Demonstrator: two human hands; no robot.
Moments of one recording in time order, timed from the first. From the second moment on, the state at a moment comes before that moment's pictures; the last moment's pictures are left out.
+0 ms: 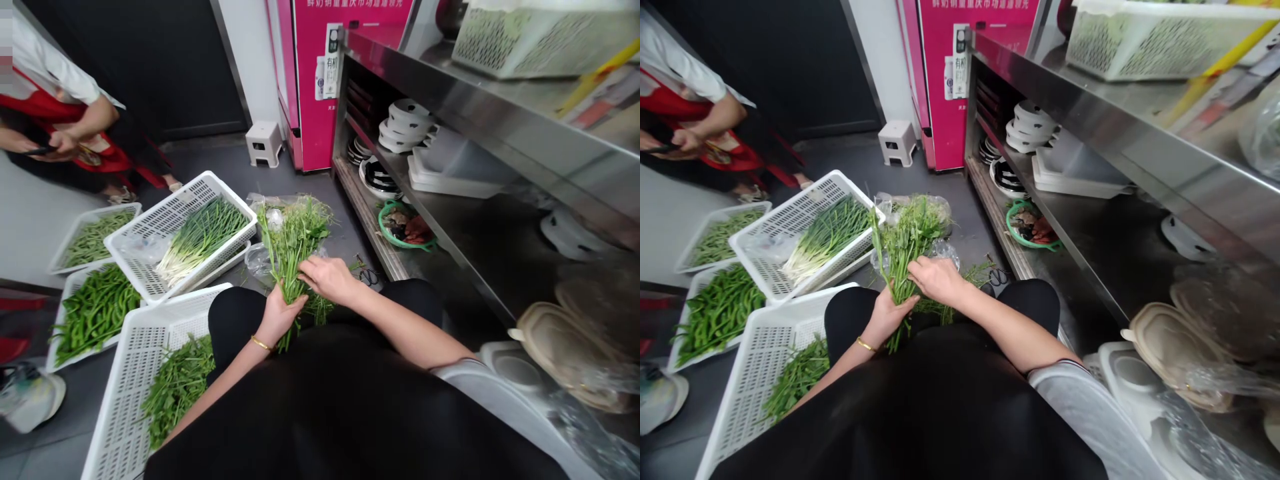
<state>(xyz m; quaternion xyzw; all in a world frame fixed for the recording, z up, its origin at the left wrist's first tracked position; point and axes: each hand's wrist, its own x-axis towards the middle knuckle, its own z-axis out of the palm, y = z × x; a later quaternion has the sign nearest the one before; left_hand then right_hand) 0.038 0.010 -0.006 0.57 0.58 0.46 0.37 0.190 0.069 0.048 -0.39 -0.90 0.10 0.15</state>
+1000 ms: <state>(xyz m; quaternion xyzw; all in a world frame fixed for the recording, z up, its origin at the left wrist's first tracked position) 0.033 -0.001 -0.003 0.38 0.47 0.46 0.65 0.213 0.079 0.024 -0.41 -0.65 0.59 0.25</state>
